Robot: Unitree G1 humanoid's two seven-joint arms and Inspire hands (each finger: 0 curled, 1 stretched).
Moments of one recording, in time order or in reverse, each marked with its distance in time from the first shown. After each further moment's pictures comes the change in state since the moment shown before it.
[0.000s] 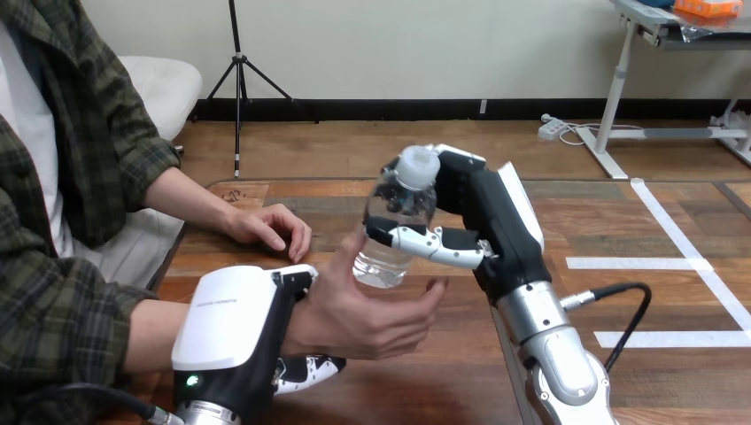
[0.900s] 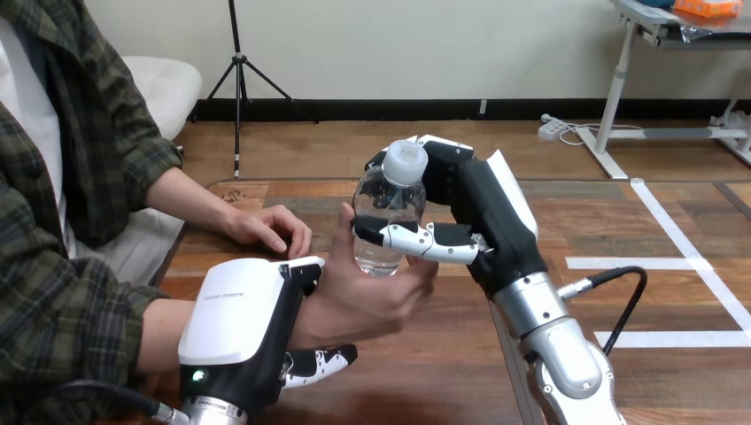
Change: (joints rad) left arm 0.001 -0.014 -0.001 -0.033 0.007 -0.013 -0.007; right arm 0.001 -0.003 0.017 -0.067 0.026 0.012 0.070
